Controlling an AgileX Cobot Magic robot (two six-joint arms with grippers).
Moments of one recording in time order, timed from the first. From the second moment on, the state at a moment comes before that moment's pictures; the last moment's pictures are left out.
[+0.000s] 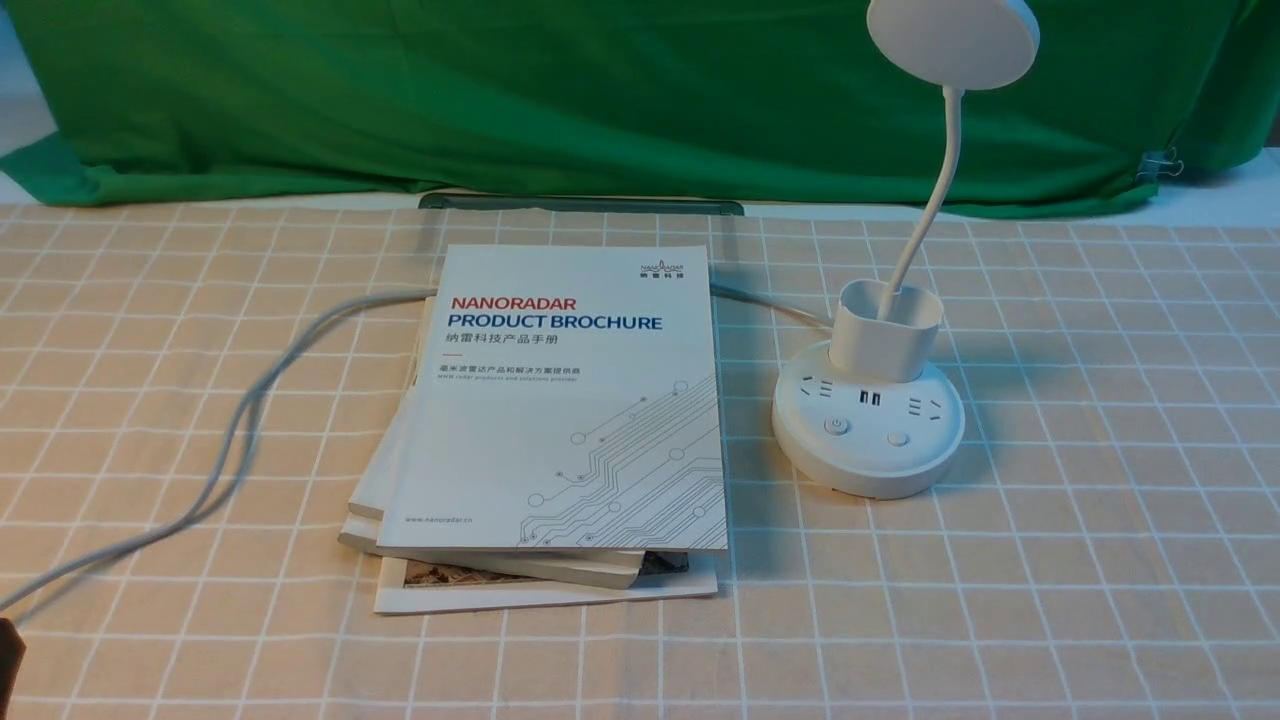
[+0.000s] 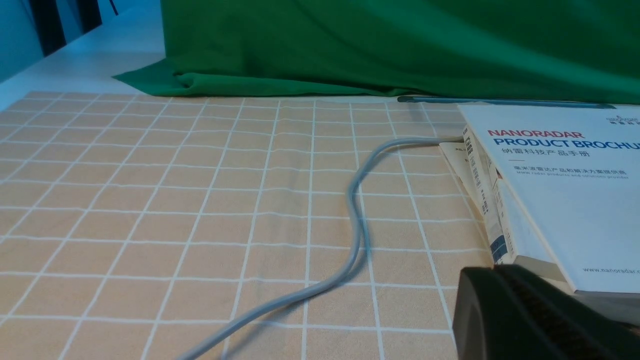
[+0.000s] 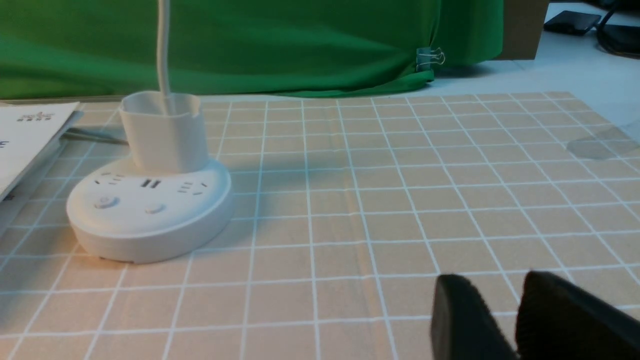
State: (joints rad) right arm -0.03 0.00 0.01 0.01 0.22 0.03; left arm -0.02 0.00 0.01 -0.01 0.21 -0.02
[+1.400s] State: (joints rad) right arm 0.15 0.72 -0.78 0.23 0.68 -0.34; left arm -0.02 0.00 0.01 -0.01 0.21 -0.02
